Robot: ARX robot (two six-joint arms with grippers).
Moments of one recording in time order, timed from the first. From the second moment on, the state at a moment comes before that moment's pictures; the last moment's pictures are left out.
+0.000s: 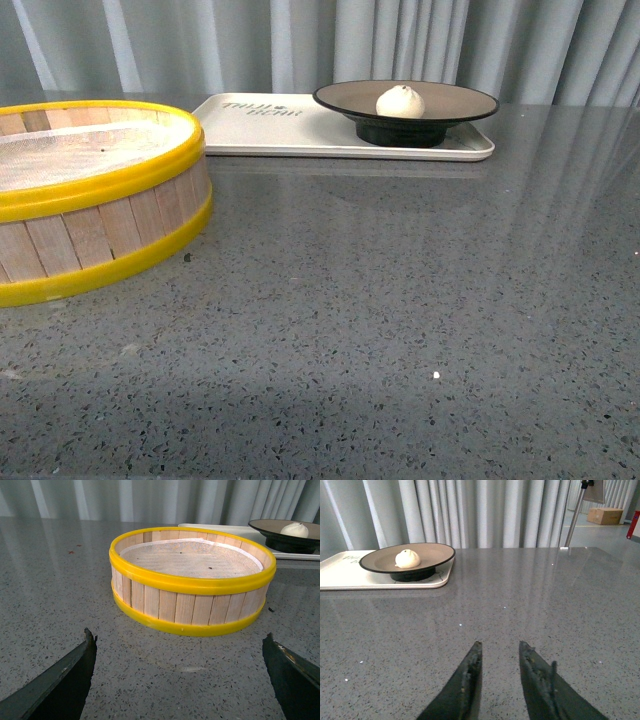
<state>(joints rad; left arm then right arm) 0.00 0.00 0.03 0.00 0.00 0.00 -0.14 0.37 0.20 0.17 -0.13 0.01</state>
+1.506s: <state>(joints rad) 0.00 0.00 0.03 0.00 0.00 0.00 0.00 0.00 0.01 0.00 0.00 0.00</state>
